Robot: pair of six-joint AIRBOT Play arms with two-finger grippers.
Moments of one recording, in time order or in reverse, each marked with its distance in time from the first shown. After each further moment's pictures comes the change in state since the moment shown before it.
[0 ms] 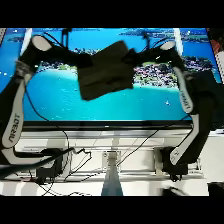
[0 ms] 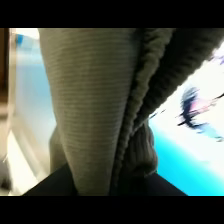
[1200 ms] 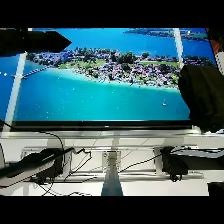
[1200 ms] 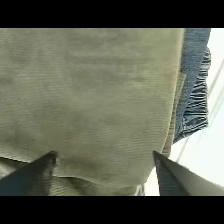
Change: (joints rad) left arm 0.086 0.284 0.000 -0.002 -0.008 0.067; right arm -0.850 0.466 -0.064 -1.036 0.432 0.734
